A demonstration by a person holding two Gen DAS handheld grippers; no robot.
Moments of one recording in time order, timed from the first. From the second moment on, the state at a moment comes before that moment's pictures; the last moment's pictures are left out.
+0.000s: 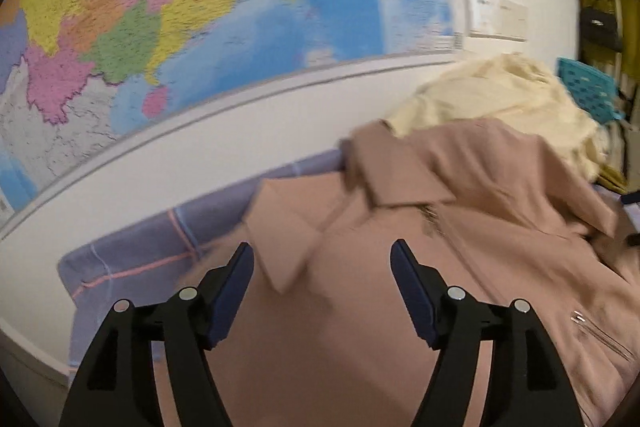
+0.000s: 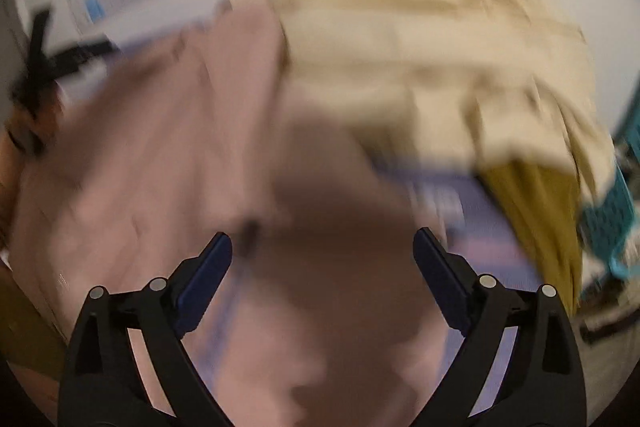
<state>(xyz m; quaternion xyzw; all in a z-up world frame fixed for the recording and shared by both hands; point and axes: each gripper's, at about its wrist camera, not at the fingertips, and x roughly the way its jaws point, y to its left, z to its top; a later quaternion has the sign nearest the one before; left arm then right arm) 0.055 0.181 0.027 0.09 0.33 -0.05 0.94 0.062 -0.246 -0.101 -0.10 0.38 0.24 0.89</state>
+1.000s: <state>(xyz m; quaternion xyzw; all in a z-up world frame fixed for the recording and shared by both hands) -0.010 0.151 0.050 0.04 0.29 -0.16 0.94 0.004 -0.206 0.046 0.11 0.29 0.53 0.79</state>
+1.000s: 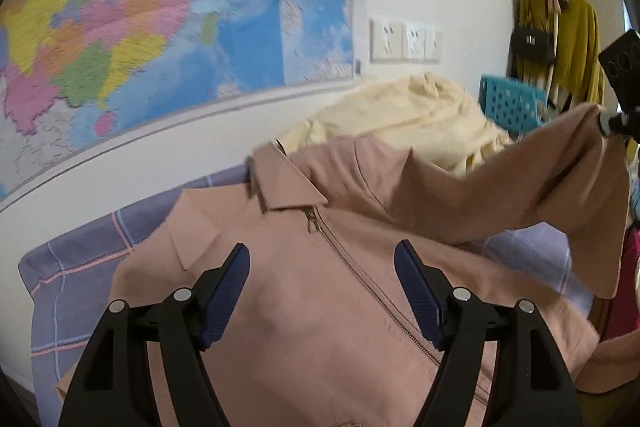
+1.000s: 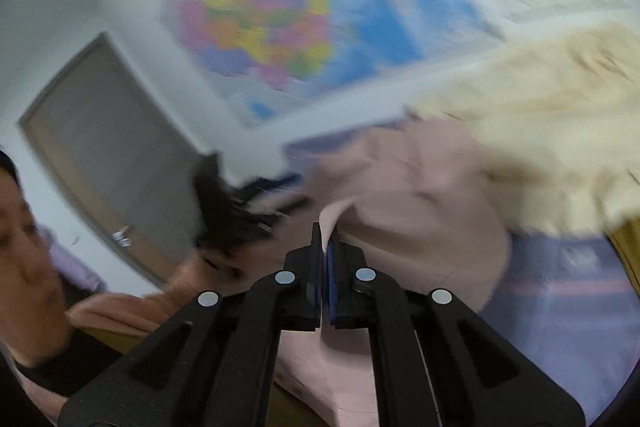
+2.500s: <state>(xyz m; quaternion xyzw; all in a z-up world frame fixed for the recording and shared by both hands) 0.035 0.274 -0.011 0.01 0.48 -0.09 0.87 0.167 -0.169 -0.056 0.08 0.34 0.28 0.89</state>
